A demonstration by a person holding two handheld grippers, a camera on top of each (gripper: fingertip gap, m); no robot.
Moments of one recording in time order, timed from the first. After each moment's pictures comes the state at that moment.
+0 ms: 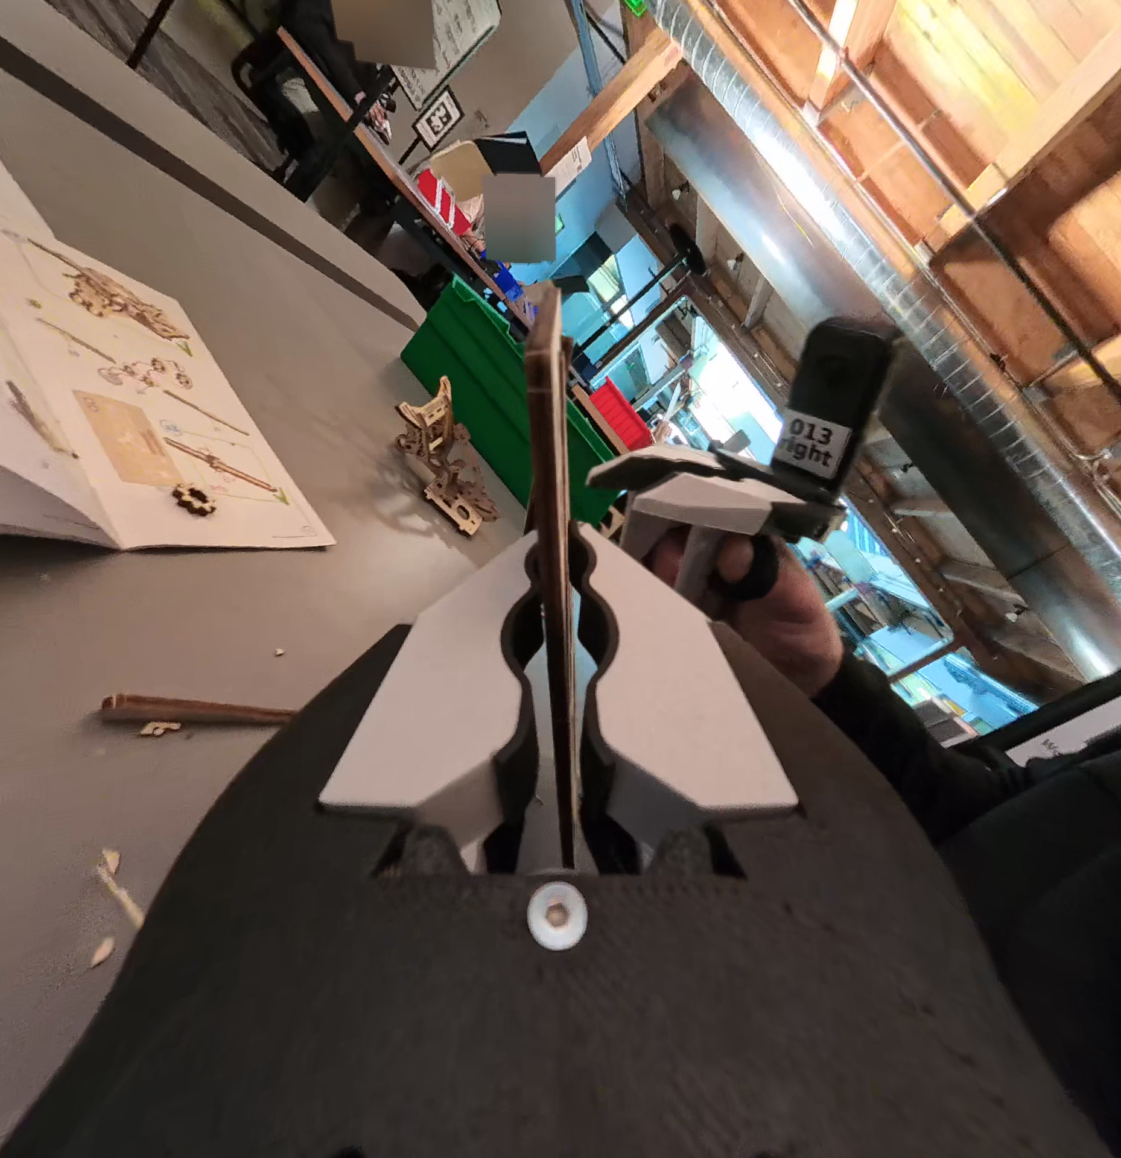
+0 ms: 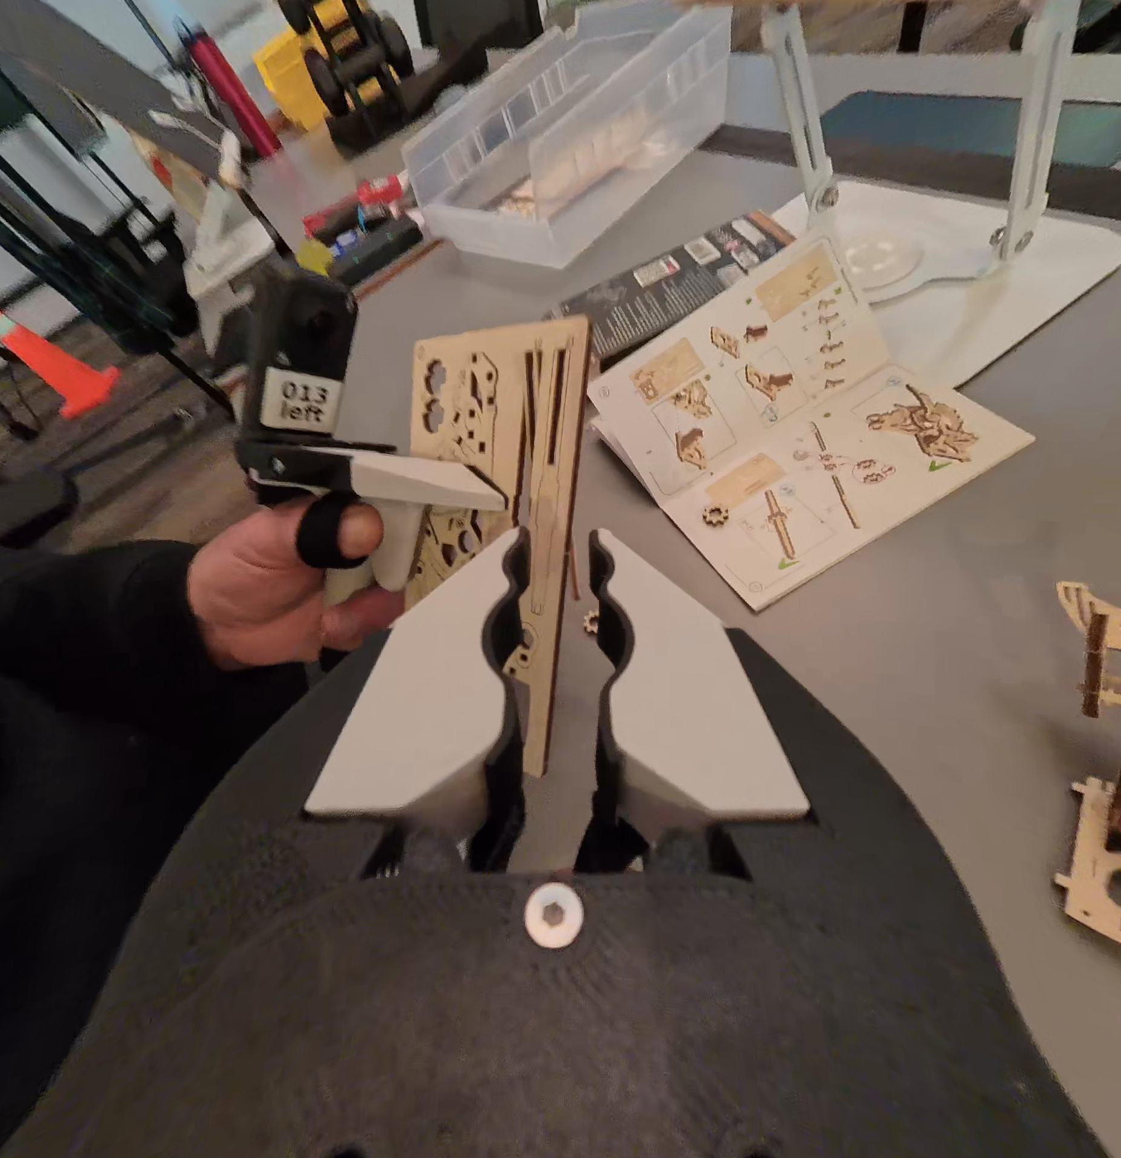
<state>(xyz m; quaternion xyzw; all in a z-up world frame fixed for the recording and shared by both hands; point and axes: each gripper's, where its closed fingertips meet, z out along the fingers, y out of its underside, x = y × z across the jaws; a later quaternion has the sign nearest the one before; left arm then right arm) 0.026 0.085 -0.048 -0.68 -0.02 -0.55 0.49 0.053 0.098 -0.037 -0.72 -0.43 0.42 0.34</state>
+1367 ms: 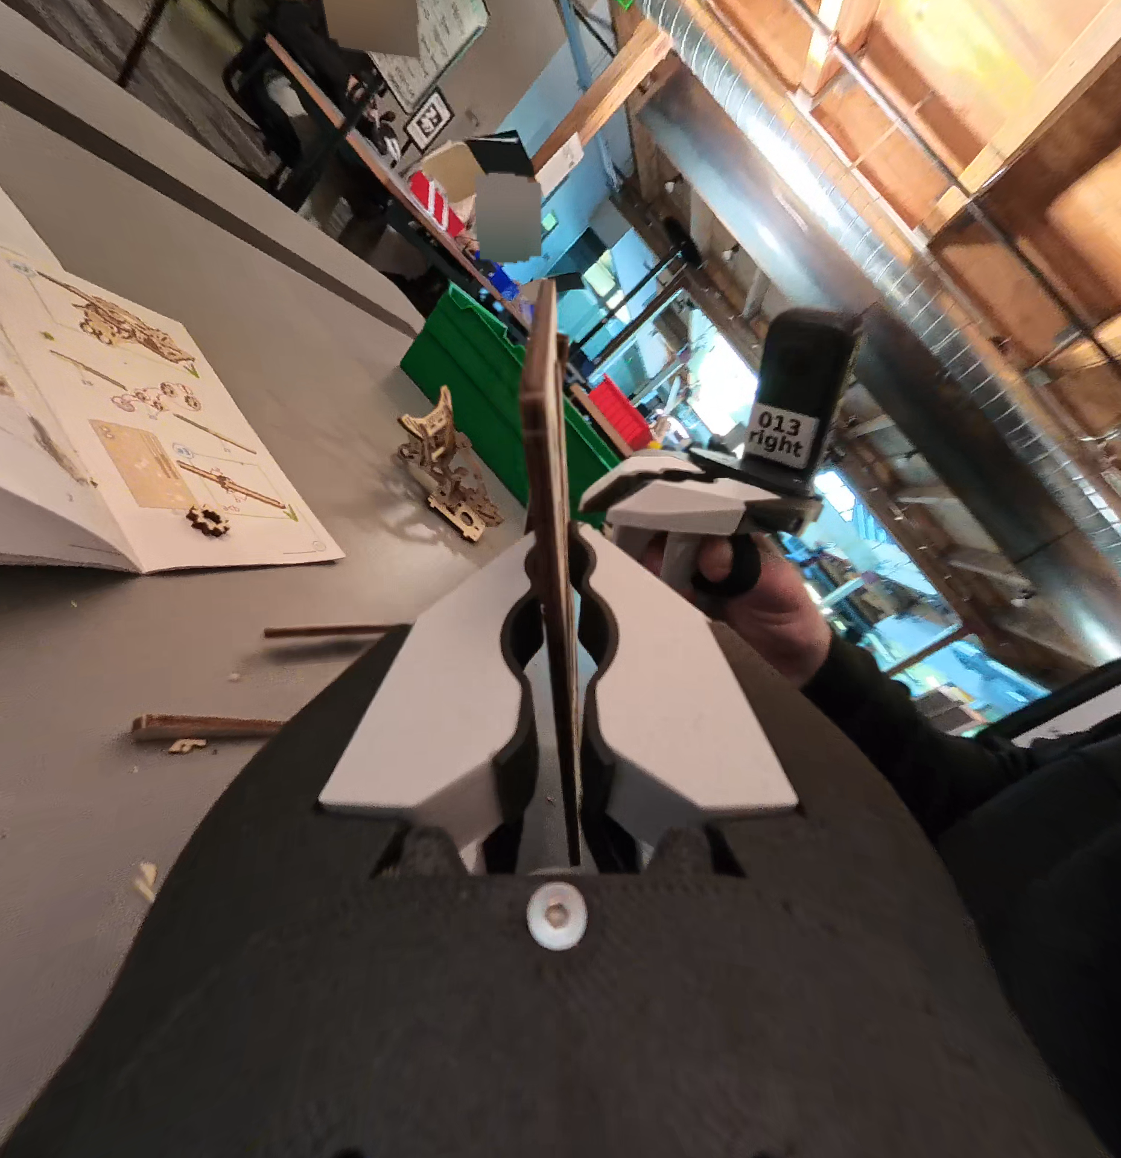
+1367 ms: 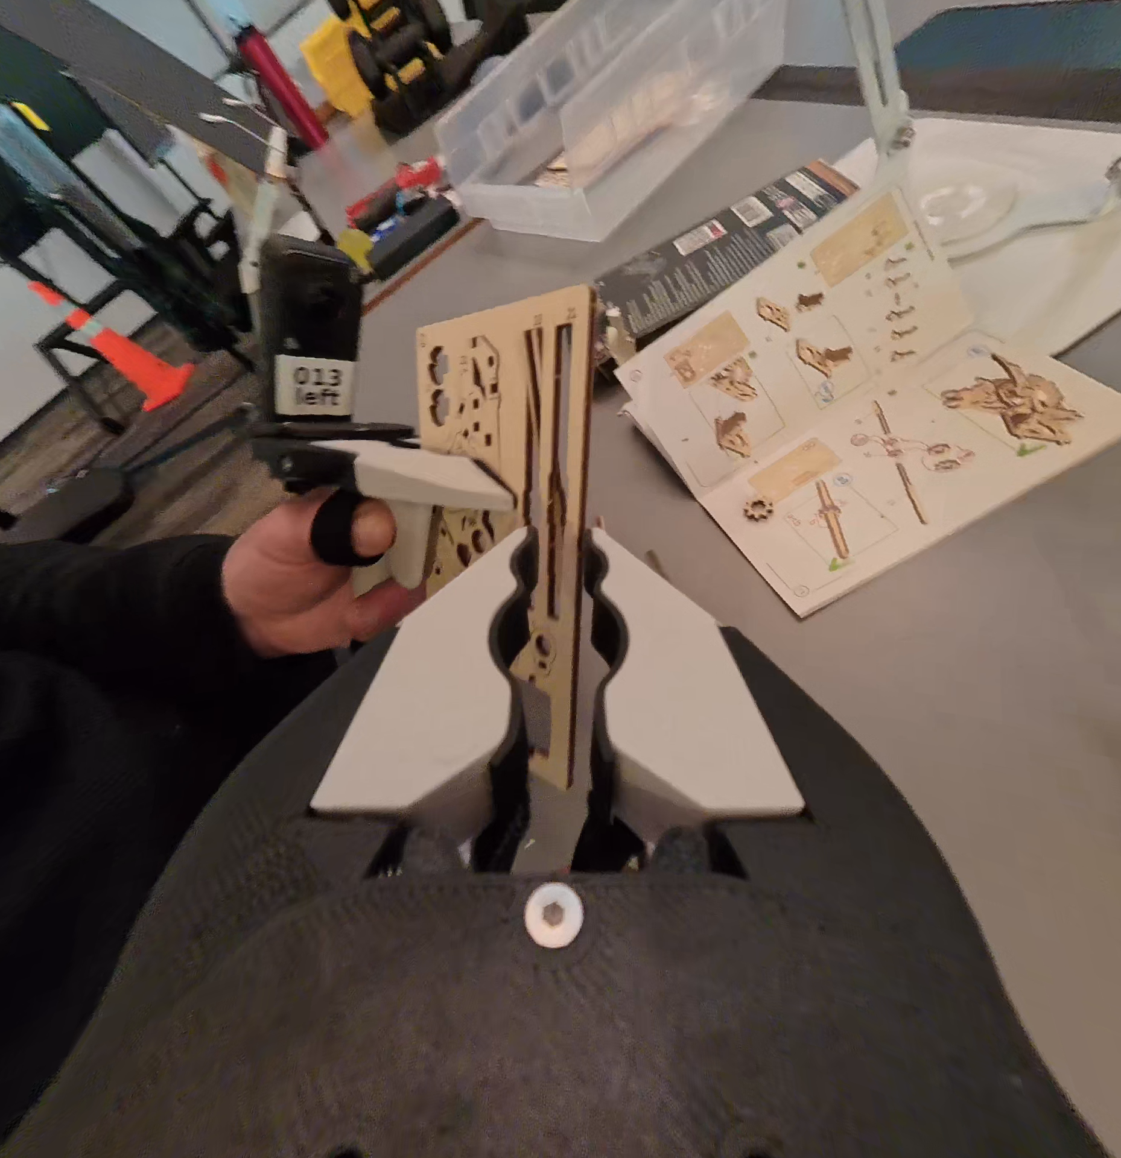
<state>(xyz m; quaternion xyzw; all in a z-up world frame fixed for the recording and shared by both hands) 0.020 0.087 -0.045 -0.67 0.00 -0.54 0.50 0.041 0.097 -0.047 -0.72 -0.43 0.45 0.30</state>
